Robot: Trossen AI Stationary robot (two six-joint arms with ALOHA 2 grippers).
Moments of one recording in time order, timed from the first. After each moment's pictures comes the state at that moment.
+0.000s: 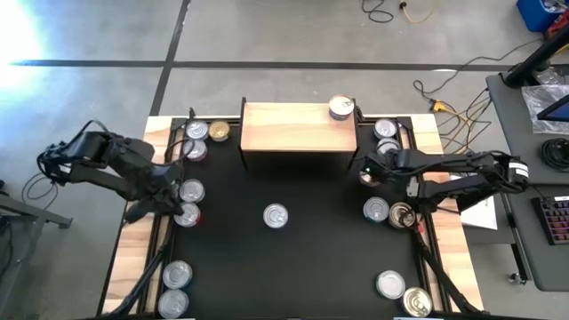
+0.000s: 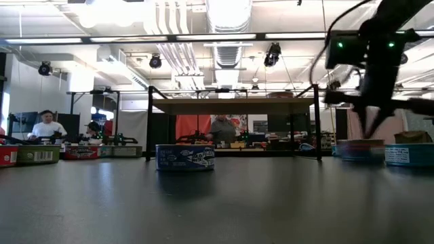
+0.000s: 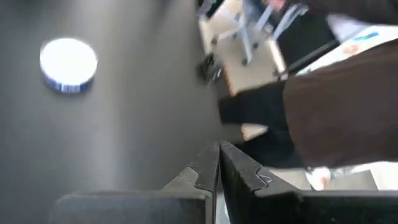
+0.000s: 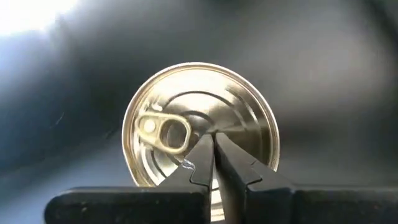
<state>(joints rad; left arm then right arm) -0.18 0.77 1.26 -1.24 0.40 -0.40 -0.31 1.16 0.58 -0.79 0.23 1.78</state>
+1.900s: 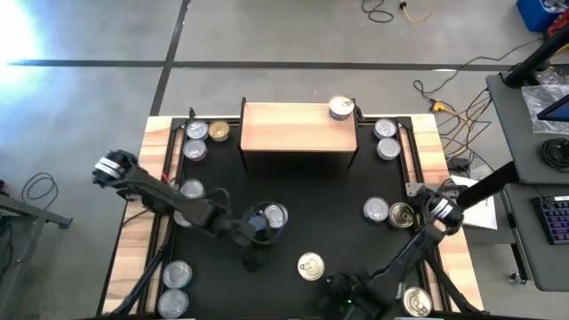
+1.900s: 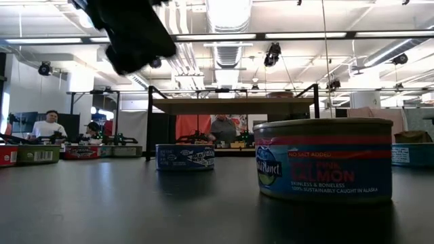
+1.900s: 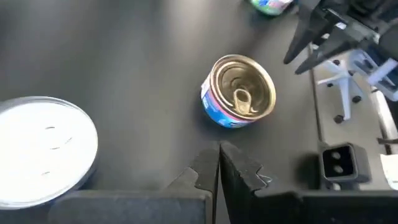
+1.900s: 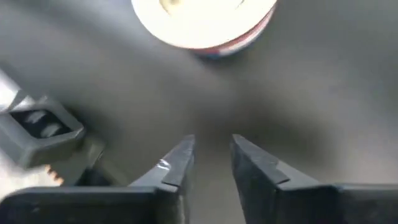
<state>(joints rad) -0.44 1.57 0.97 -0.11 -0.16 -0.67 0.81 2.08 1.57 -0.82 0.33 1.78</state>
